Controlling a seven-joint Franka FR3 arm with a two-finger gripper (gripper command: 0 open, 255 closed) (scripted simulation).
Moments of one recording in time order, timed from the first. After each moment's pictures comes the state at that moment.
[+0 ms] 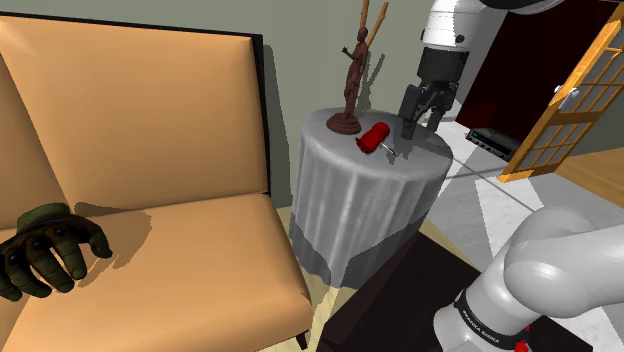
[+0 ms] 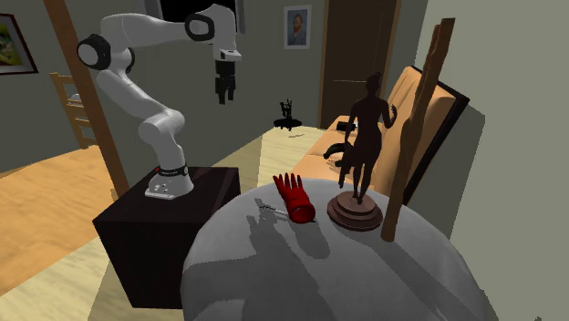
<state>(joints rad) -0.02 -0.76 0.04 -2.31 0.03 1.47 0.13</state>
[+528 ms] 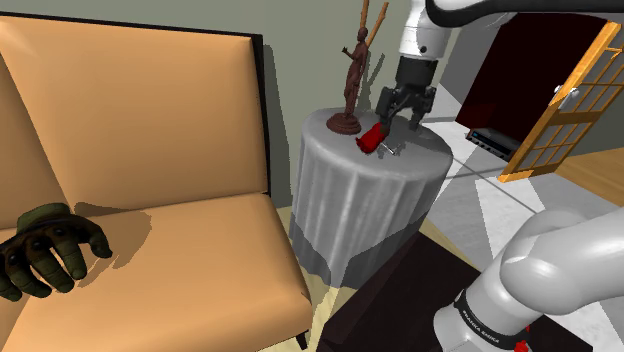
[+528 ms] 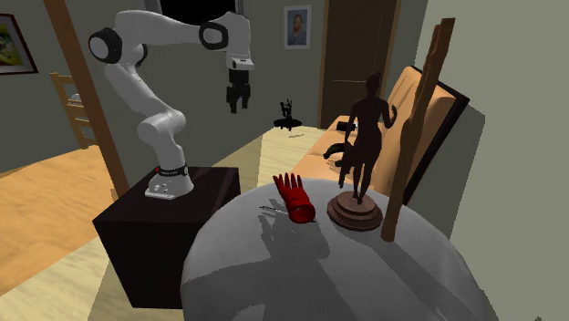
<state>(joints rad) -0.09 -0.58 0.01 -2.26 0.02 1.61 0.20</state>
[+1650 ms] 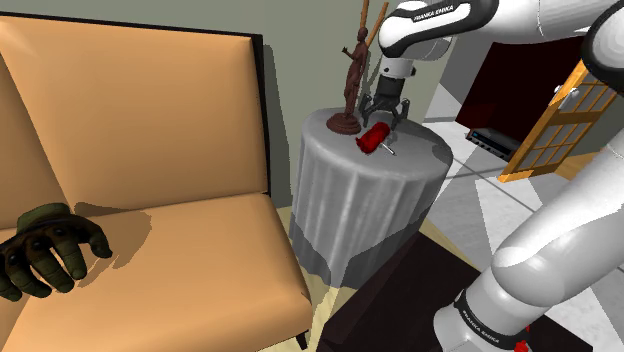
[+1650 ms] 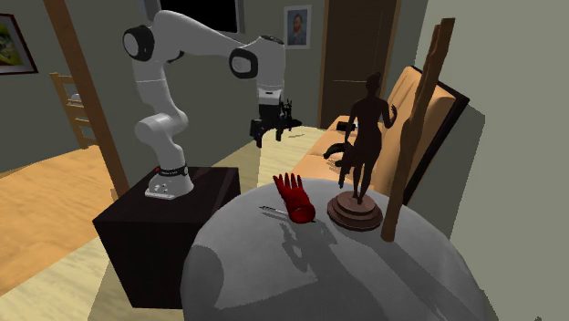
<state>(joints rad) -0.25 -0.05 -0.13 -1.97 0.03 1.84 0.38</state>
